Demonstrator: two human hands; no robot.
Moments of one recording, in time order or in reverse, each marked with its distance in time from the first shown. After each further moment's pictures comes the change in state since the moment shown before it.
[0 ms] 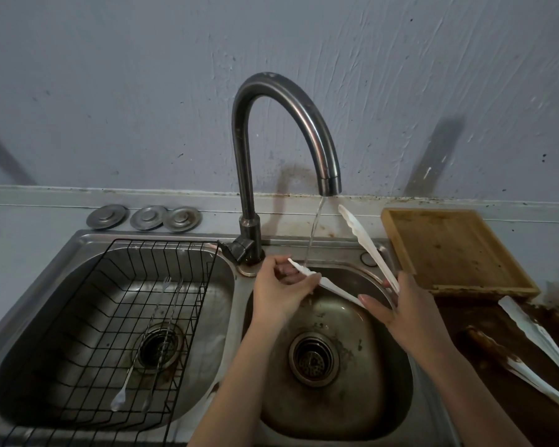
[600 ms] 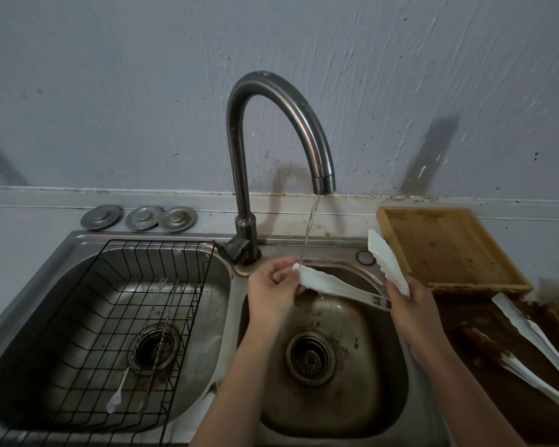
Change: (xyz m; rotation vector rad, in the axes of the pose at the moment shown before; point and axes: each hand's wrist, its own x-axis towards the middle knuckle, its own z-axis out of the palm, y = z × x) left_hand 0.000 -0.002 0.007 -0.238 0.049 -0.095; right_hand -0.002 -0.005 0.000 0.426 0.072 0.300
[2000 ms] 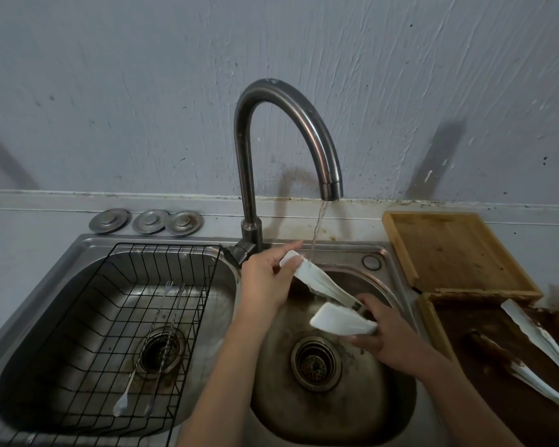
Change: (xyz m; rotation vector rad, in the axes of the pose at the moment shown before) left_hand 0.001 0.037 -0.019 0.566 -0.091 0.392; right_hand -0.006 0.010 0.011 -0.234 -0.581 -0.343
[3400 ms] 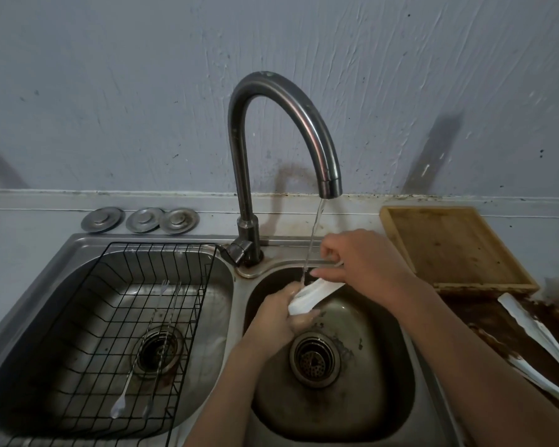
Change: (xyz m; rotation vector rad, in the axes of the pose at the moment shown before) left_hand -0.019 -0.064 0.020 0.118 -0.455 0.051; right_hand 0.051 -0.089 -0.035 -0.697 0.173 -0.256
